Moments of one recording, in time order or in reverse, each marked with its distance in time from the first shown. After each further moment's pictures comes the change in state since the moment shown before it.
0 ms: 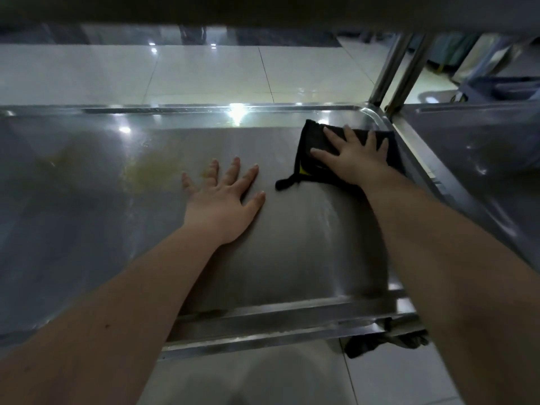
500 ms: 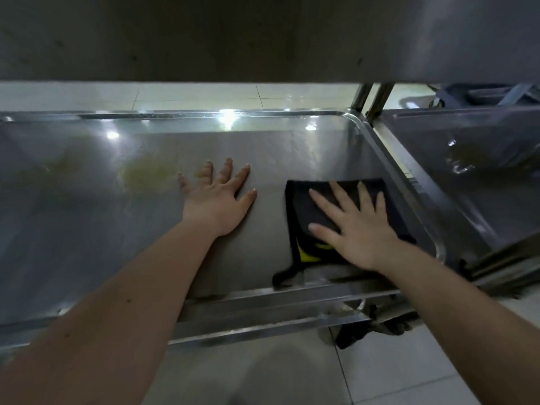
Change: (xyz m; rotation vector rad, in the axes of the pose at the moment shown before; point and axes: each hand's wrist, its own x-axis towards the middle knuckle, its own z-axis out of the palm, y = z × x) left_hand 0.001 0.002 -0.004 0.000 0.002 -0.005; right_hand -0.154 0.014 0.025 -0.060 -0.065 -0.222
